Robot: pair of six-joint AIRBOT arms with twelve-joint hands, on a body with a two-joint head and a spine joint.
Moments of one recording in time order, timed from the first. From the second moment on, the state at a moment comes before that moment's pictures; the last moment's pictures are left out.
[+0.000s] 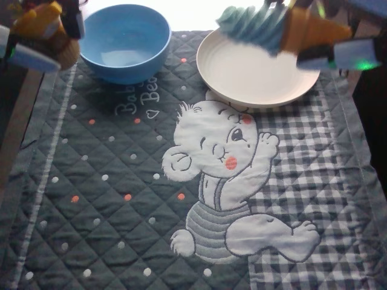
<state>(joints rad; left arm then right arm) 0.30 -0.90 1.30 0.94 -0.60 0.09 -0.52 -0.77 1.04 -0.23 0.66 -0.91</state>
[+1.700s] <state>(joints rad) 0.27 -1.42 1.82 0.90 -0.28 -0.05 -0.32 -1.06 1.36 -0.19 0.24 -0.93</state>
